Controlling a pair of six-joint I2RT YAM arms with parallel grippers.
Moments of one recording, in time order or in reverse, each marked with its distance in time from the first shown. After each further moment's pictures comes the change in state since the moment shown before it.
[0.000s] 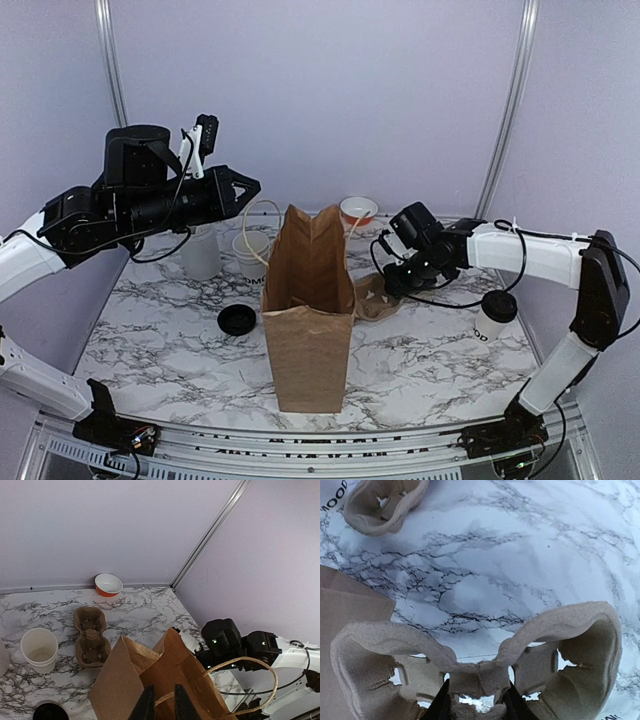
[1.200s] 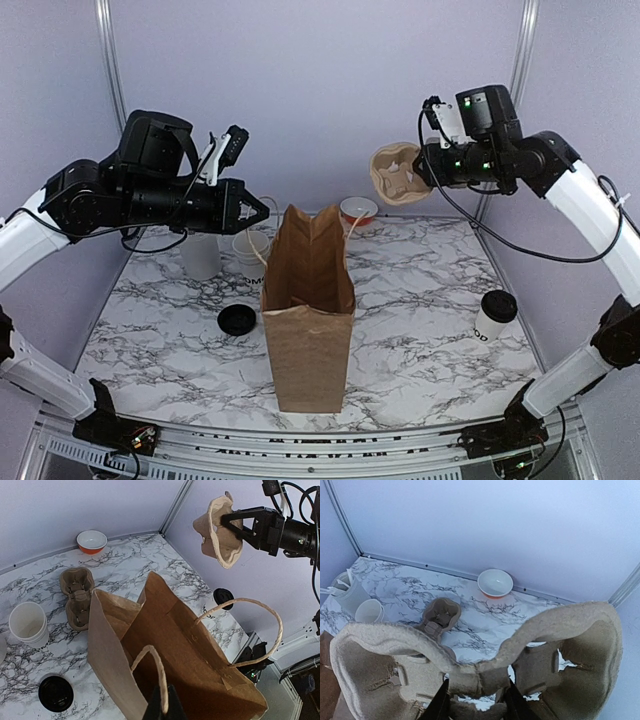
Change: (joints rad) left arm 0.011 0.090 0.190 -0.331 0.214 0.093; right arm -0.001 -0.175 0.603 -0.235 0.187 -0.074
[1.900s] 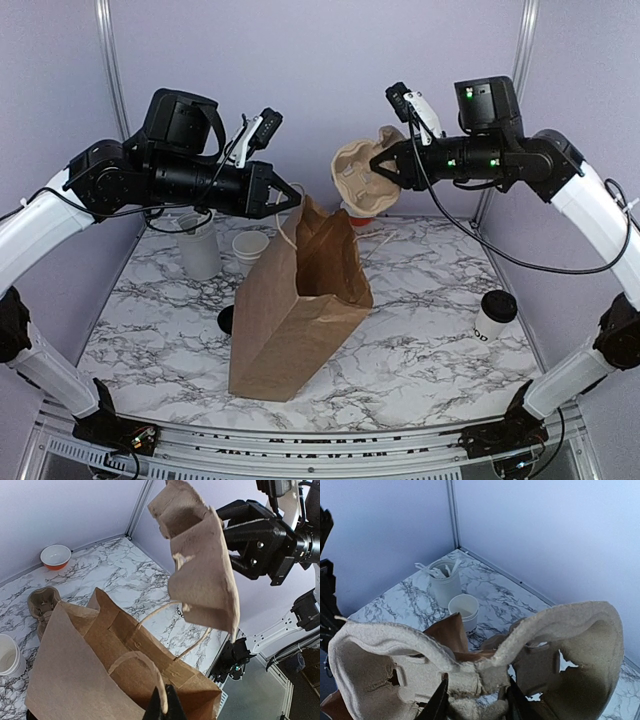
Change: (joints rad) left arm 0.000 0.150 0.183 0.012 0.153 0.076; right arm 0.126 -0.009 0.052 0.076 -0.335 -0.139
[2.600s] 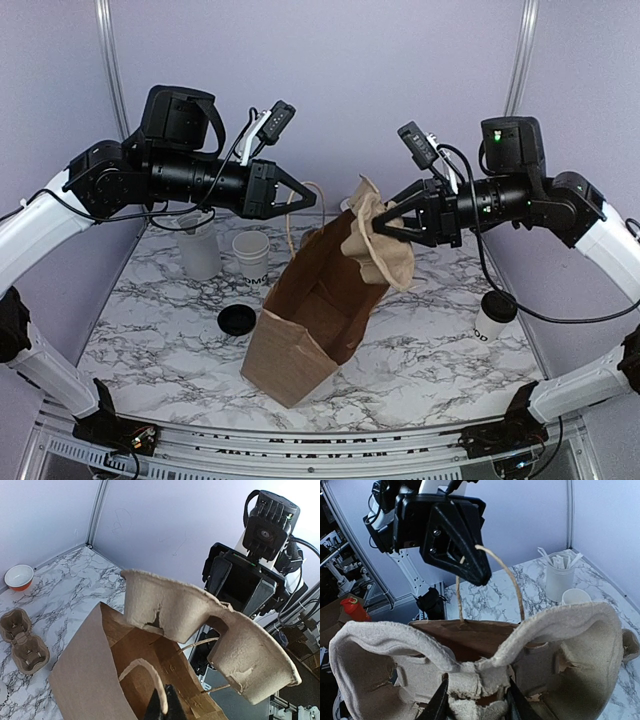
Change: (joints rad) left arm -0.012 -0.002 -0.001 0.076 0.174 0.067; right arm 0.018 -0.219 -0.328 0.118 -0.578 -0.023
